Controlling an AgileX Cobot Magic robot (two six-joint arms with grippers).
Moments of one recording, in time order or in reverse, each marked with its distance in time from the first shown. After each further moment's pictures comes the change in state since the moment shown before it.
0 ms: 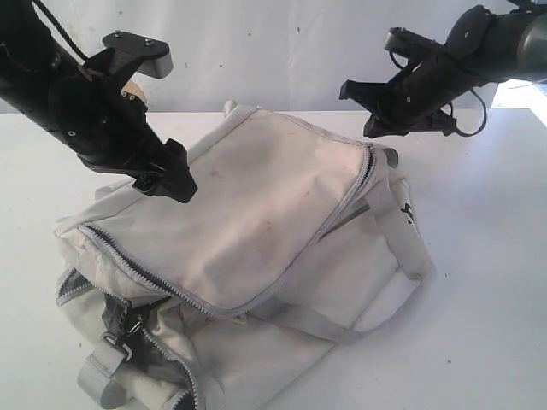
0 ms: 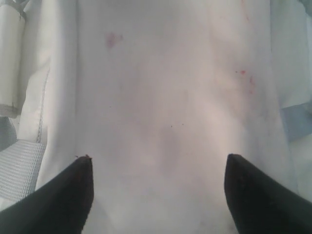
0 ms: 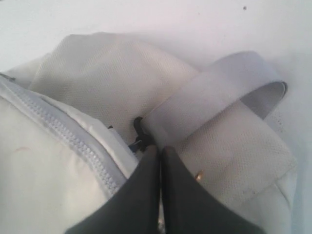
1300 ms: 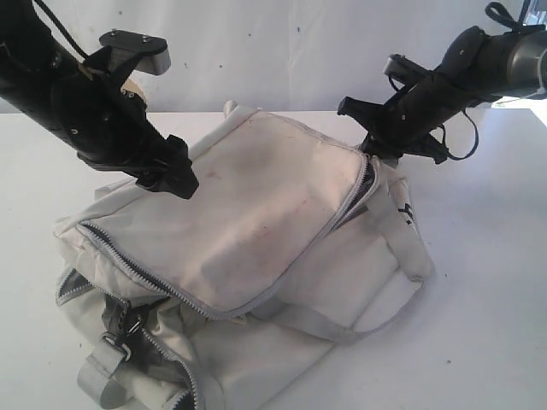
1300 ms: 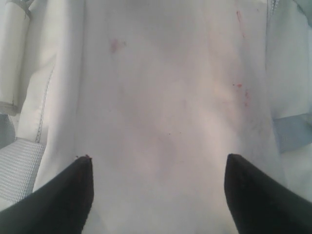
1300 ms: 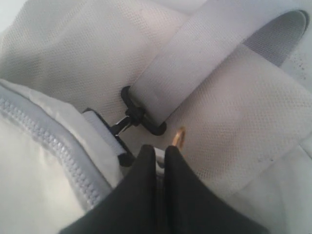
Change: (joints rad) left arm 0.000 0.000 0.000 0.000 -0.015 -0.045; right arm -0.009 0.067 -0.002 0.092 0.066 0.037
